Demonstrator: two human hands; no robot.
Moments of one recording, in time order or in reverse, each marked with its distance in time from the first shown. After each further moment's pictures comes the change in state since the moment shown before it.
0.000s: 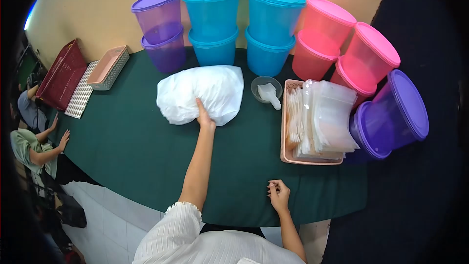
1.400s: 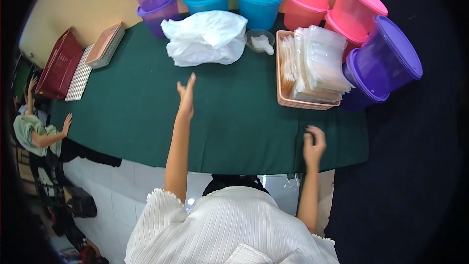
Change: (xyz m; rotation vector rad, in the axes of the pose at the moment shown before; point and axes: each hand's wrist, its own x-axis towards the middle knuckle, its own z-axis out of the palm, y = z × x) left_hand -0.138 0.089 -0.051 0.939 -0.141 0.051; right_hand -0.024 -0.014 -0.096 -0.337 0.388 -0.437
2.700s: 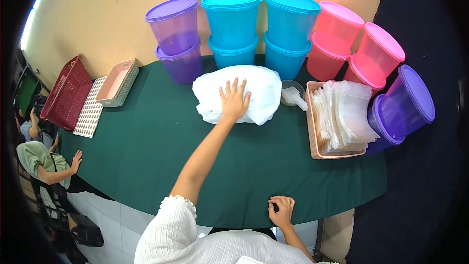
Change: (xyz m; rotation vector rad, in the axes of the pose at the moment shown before) left_hand 0.159 0.056 0.070 1.163 0.000 1.063; right_hand -0.092 -0.111 0.149 -0.086 -0.349 -0.022
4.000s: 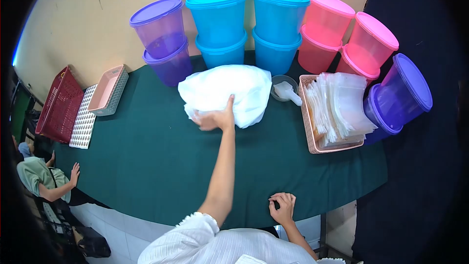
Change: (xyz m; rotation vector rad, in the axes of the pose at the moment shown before) left_hand -0.039 -0.029 0.092 -0.534 0.501 -0.928; right_hand 0.003 0.001 0.003 -0.044 0.024 0.015
